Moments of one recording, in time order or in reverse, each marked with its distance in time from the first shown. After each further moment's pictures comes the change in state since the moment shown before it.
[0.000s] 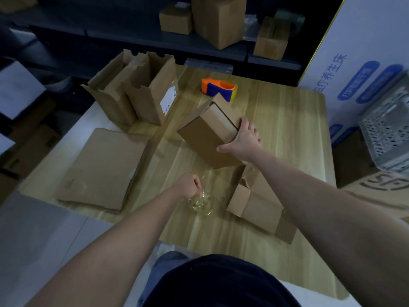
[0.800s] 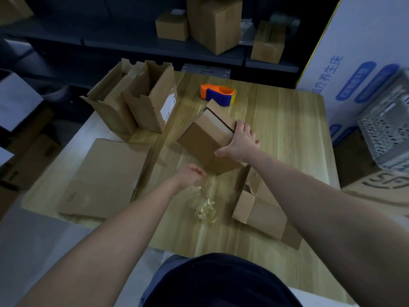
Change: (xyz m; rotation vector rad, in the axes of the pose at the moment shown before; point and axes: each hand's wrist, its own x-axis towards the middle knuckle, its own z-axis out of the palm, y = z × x) left_hand 0.011 0.024 -0.044 -0.312 0.023 -0.012; right_hand 0.013 -0.017 0.005 -0.132 -0.031 0.030
